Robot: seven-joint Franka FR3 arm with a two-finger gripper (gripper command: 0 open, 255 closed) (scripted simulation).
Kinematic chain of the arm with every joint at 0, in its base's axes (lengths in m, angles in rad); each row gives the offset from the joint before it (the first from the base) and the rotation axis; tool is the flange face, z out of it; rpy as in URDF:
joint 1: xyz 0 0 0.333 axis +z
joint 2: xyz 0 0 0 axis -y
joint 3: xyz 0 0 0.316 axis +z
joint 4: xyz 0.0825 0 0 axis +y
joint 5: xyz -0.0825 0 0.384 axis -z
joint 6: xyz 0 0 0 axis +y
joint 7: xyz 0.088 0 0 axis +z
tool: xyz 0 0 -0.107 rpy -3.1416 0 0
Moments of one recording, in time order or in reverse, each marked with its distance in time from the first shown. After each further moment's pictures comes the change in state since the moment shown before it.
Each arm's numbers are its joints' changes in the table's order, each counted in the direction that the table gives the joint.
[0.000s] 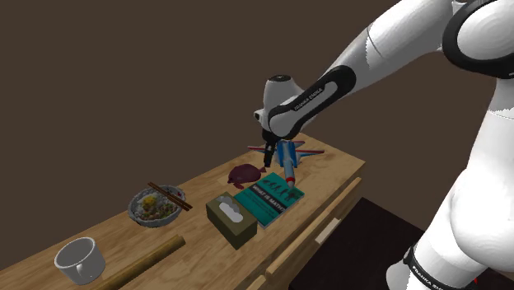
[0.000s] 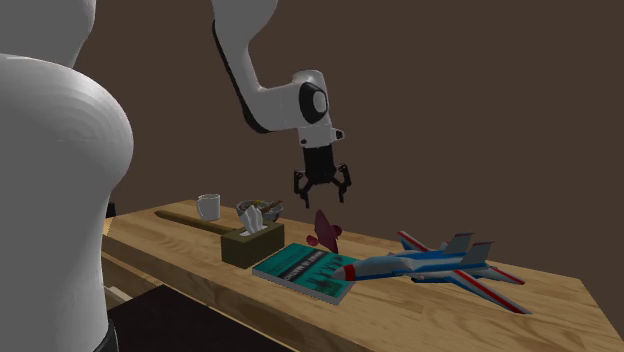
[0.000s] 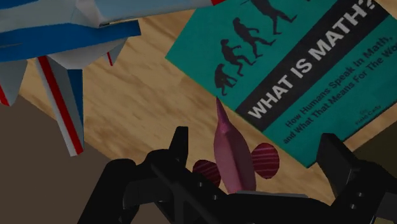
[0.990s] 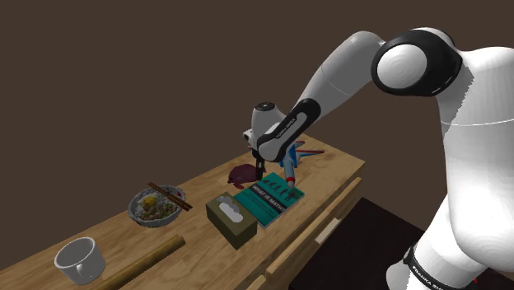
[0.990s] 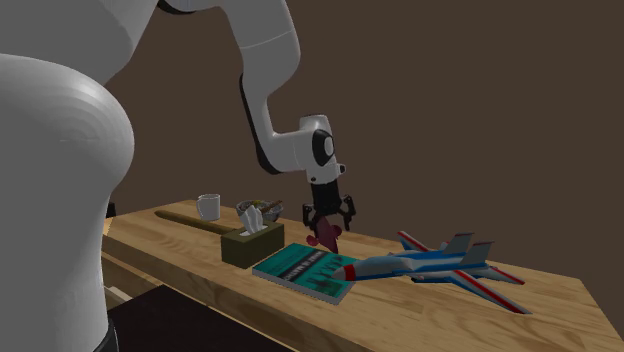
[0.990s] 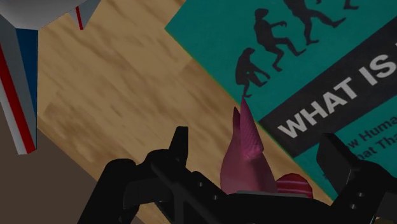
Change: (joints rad) arm 0.008 -0.309 -0.012 -0.160 0.076 -0.154 0.041
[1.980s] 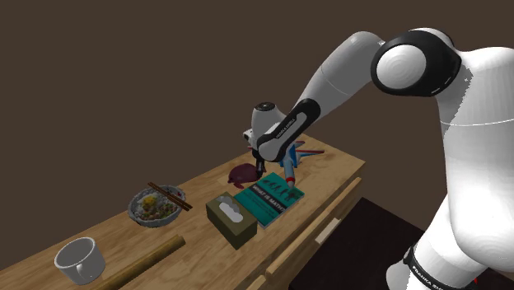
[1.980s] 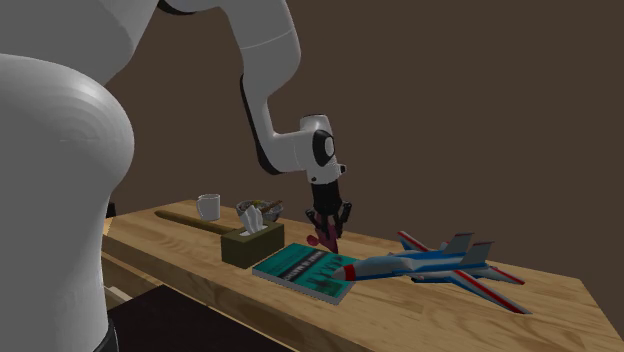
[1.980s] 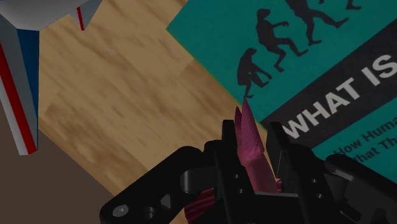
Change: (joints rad) arm -0.001 -0.003 -0.002 -0.003 0.000 -0.001 -0.001
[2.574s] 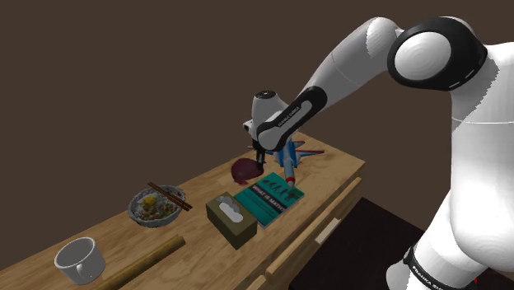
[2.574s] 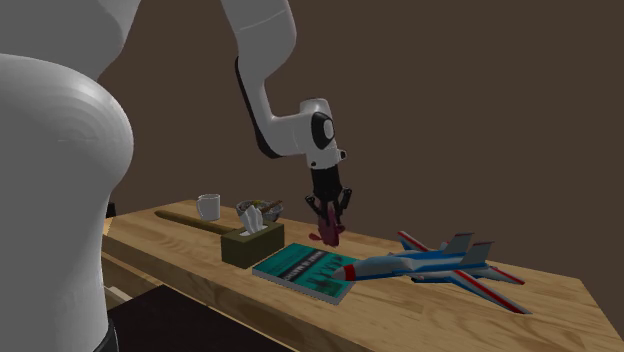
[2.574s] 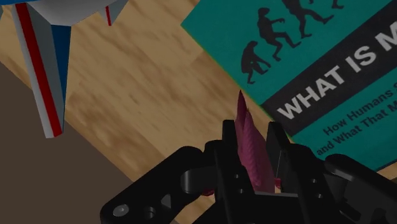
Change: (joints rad) arm -0.006 0.086 0.012 0.005 -0.016 0.081 0.023
